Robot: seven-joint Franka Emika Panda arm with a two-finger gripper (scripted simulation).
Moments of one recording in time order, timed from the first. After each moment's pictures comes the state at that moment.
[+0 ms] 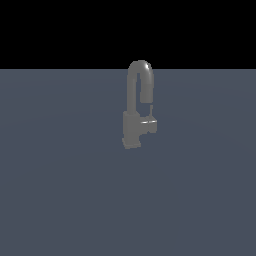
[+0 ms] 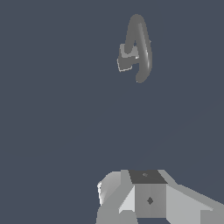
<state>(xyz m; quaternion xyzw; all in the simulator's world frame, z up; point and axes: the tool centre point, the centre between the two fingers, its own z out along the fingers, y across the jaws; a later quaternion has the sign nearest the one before) -0.244 0.014 0.490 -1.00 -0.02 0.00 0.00</state>
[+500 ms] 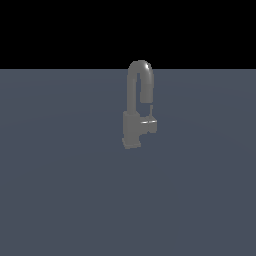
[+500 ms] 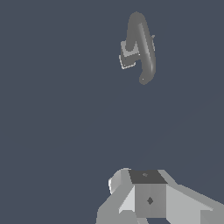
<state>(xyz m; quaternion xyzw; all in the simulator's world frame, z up) -0.210 0.014 0.487 -1.00 0.01 0.04 0.03</state>
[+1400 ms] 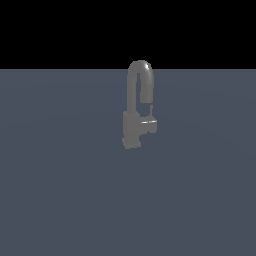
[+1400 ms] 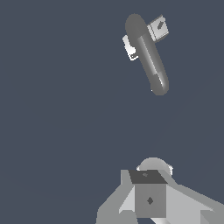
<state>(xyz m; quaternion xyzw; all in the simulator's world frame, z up) -0.111 0.002 0.463 -0.97 0.11 0.16 0.12</state>
